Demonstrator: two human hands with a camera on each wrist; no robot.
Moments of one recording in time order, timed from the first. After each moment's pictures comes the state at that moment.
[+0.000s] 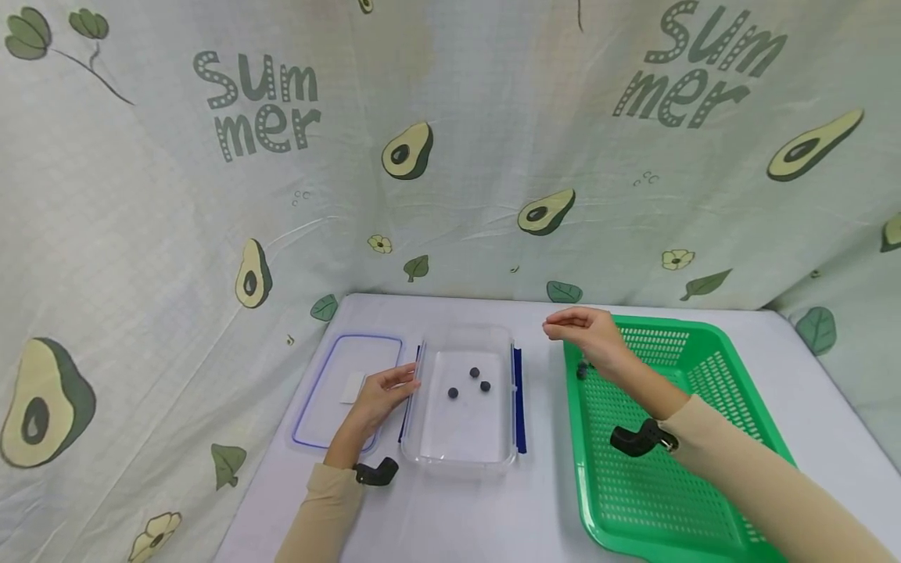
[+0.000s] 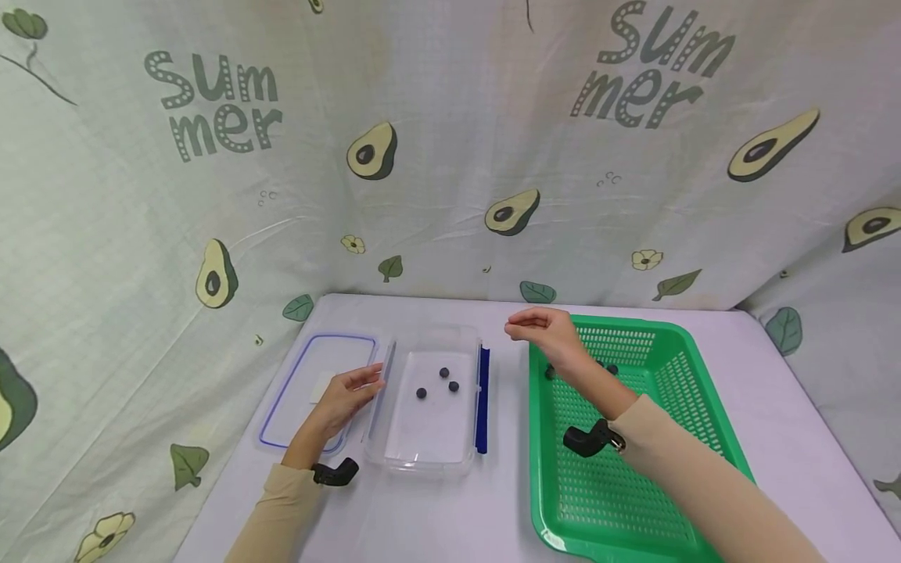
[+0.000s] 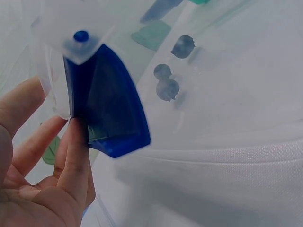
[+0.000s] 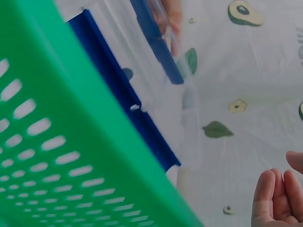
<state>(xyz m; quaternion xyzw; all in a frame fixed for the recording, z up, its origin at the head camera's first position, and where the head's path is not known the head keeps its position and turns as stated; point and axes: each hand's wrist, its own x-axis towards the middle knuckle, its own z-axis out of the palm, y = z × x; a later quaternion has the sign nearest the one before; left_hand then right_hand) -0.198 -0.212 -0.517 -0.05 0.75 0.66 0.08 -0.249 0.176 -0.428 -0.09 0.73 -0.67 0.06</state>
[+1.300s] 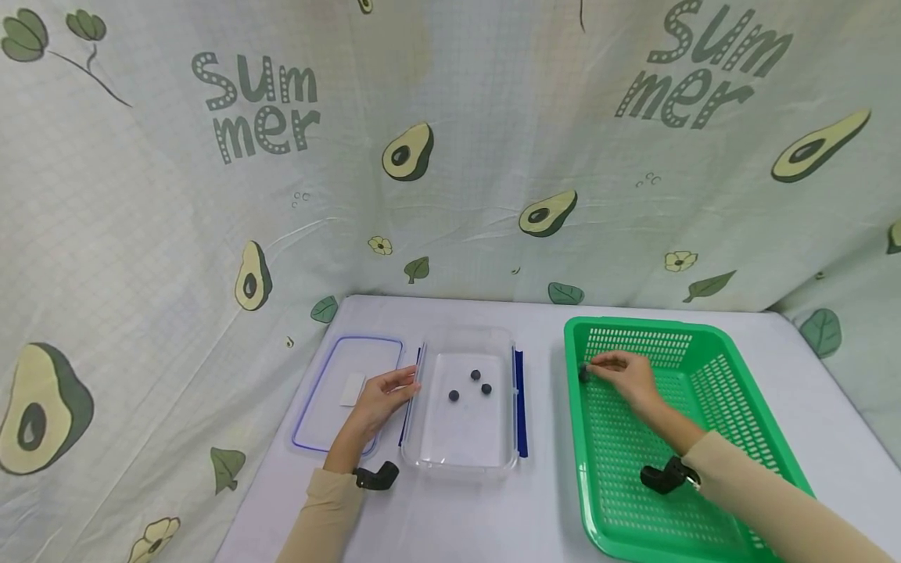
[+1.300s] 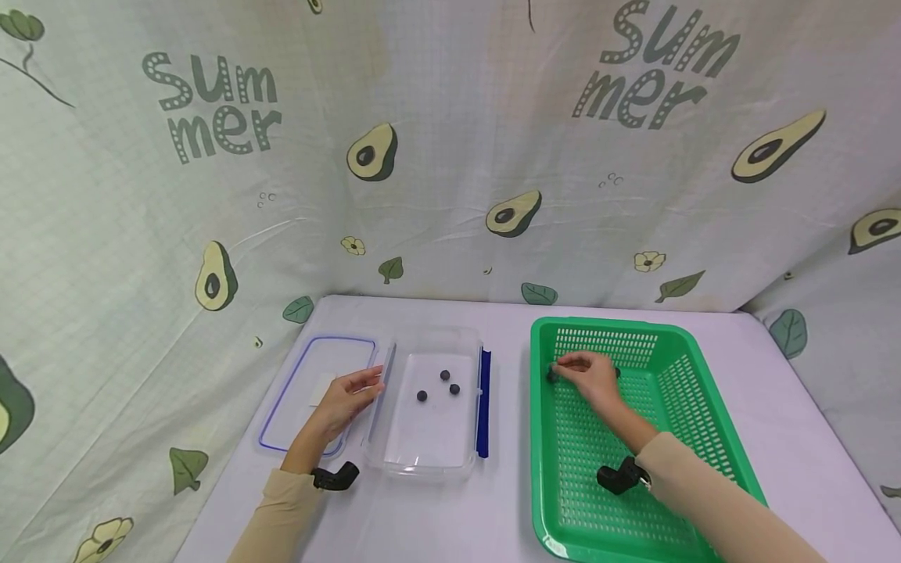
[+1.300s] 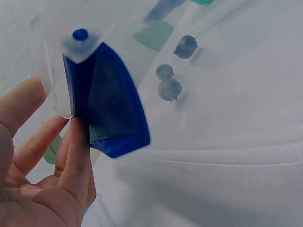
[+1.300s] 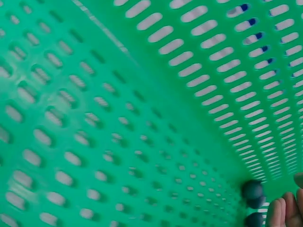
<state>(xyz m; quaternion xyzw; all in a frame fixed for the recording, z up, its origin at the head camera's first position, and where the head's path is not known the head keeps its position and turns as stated) -0.183 -0.205 -0.484 -0.04 0.75 0.65 0.09 -0.234 0.236 -0.516 -0.01 0.83 -0.56 -0.02</state>
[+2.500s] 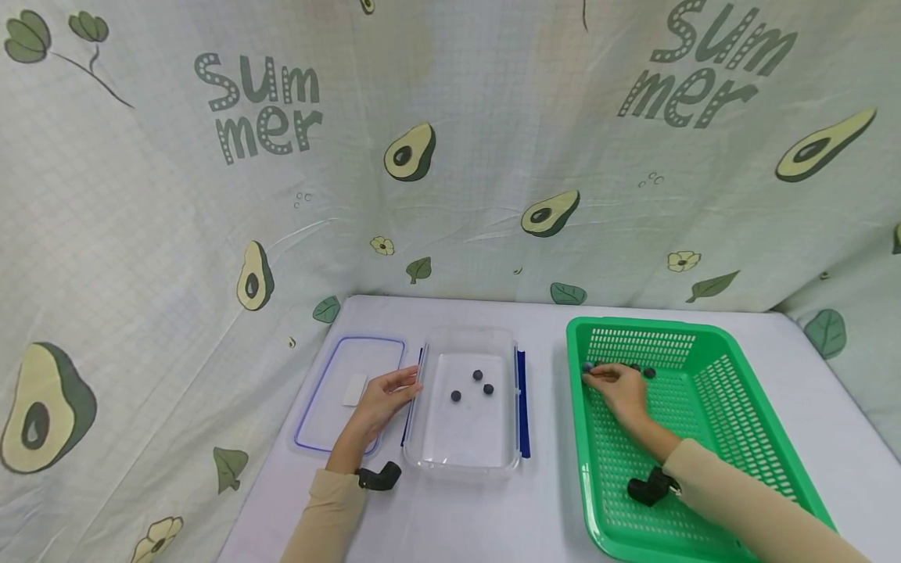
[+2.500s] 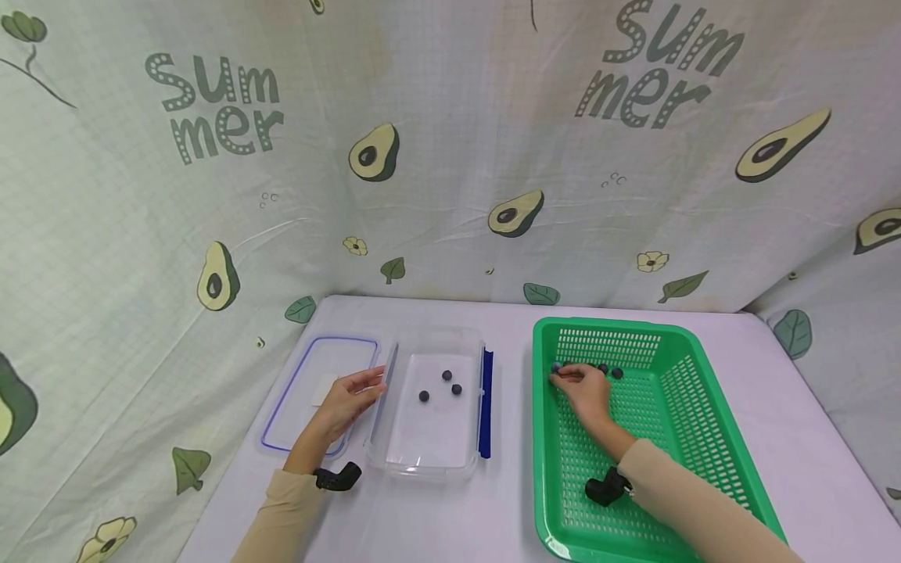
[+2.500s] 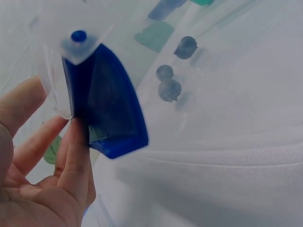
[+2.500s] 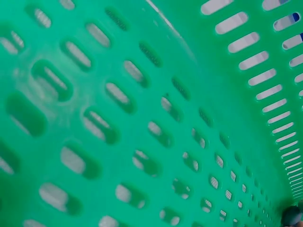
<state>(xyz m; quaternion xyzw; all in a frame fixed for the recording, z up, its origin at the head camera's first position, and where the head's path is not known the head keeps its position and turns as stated) -0.197 -0.212 -0.519 -0.05 0.75 0.65 0.08 -0.226 0.216 -0.544 0.04 0.85 -0.52 -0.10</state>
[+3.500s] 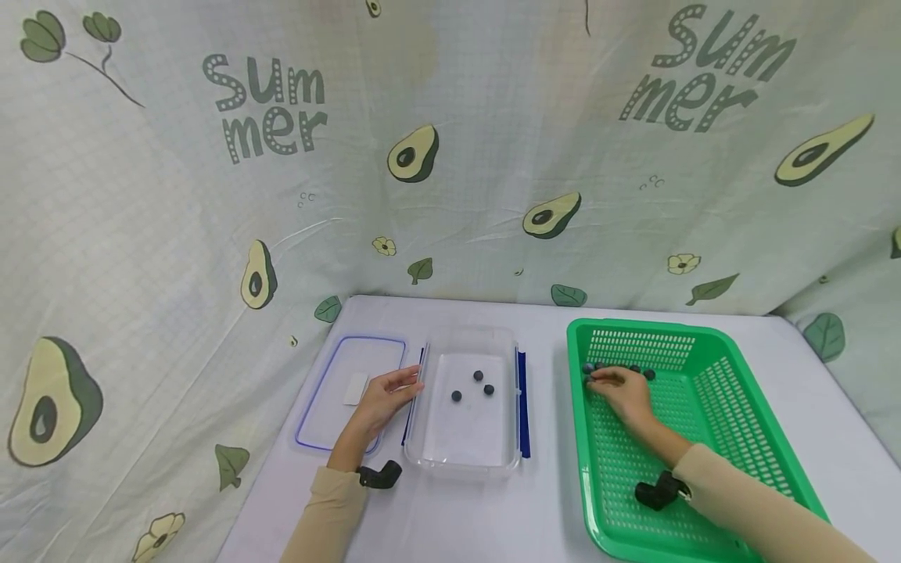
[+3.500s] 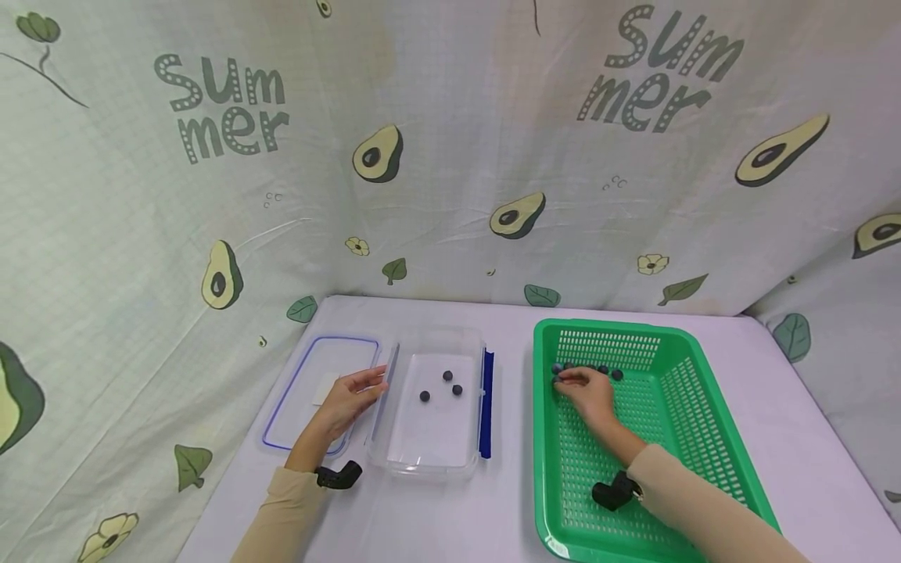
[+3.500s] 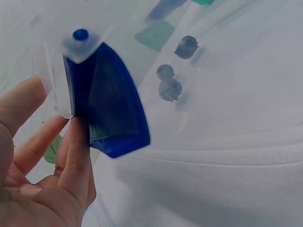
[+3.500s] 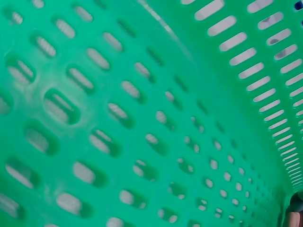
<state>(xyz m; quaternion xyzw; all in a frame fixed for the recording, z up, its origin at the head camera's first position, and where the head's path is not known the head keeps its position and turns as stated) -0.197 -0.212 -0.519 -0.04 0.75 0.66 0.08 -0.224 0.228 -0.545 0.02 0.83 -0.56 -0.04</state>
